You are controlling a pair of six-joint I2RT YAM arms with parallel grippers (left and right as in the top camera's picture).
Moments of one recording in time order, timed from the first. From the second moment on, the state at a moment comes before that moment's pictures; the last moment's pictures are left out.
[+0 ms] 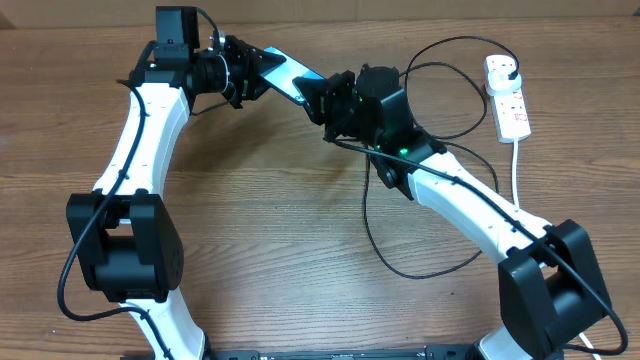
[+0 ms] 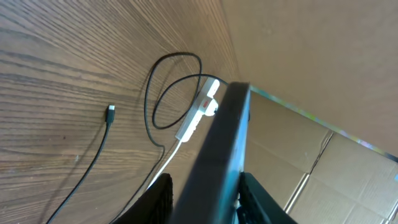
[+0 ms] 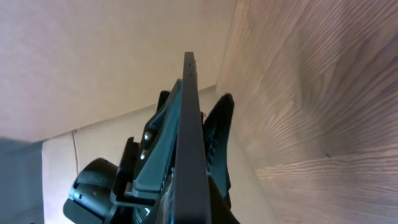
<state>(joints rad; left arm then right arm) -0.04 1.98 1.69 -0.54 0.86 -1.19 0.53 1.76 1.23 0.24 -0.31 1.75</state>
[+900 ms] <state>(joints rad) -0.03 1.98 1.69 -0.50 0.86 -1.19 0.54 1.76 1.23 0.22 -0.33 1.80</state>
